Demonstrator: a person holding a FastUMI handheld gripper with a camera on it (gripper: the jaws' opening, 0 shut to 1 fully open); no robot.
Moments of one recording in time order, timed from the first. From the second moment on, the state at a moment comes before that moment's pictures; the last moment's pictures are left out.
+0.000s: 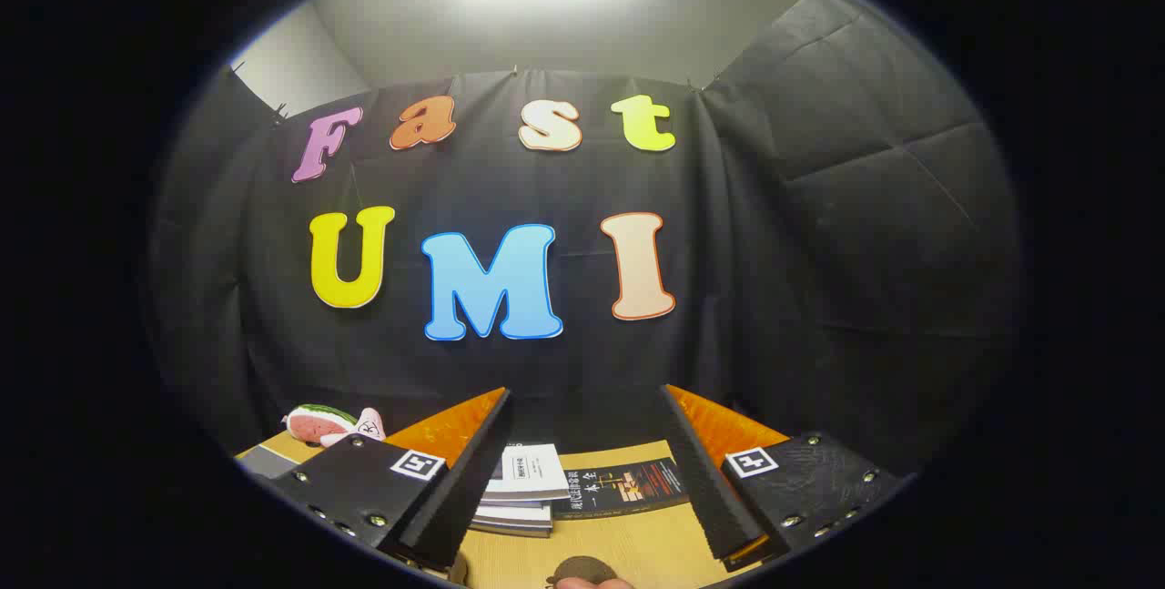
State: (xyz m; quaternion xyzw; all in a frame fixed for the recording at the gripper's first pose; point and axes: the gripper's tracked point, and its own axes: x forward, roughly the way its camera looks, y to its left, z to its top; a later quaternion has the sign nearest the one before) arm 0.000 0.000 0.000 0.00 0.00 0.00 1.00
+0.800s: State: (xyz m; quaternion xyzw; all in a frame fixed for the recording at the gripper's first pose) arm 0.005 0.025 -0.023 0.02 0.03 0.06 1.00
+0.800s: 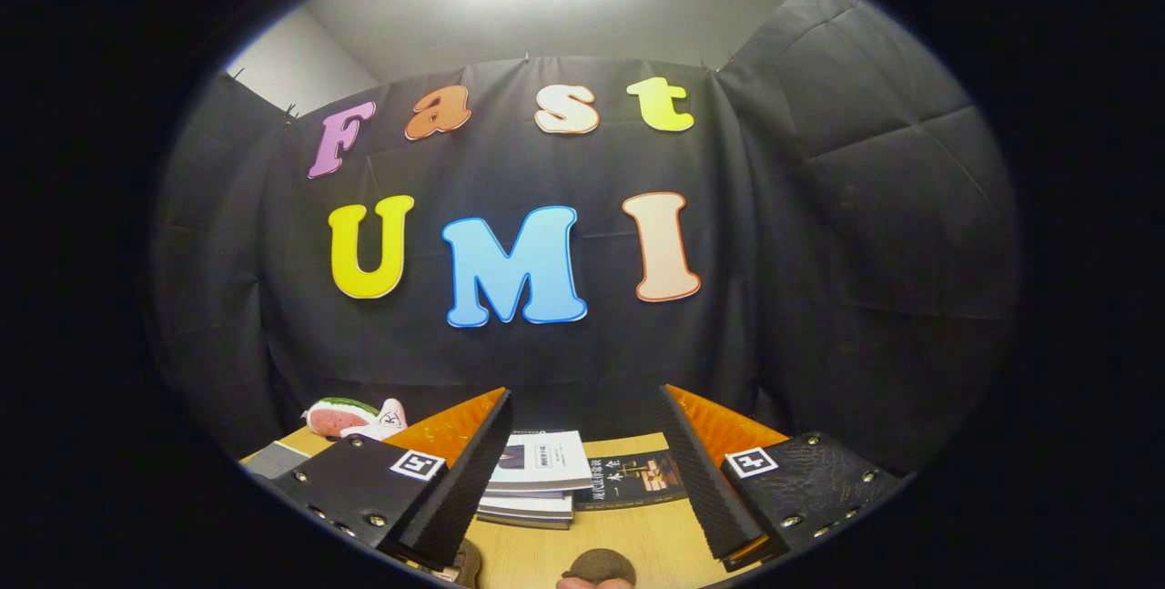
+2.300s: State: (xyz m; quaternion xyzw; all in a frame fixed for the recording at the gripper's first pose) arm -0.047 0.251 -0.231 0.25 0.40 0.41 0.78
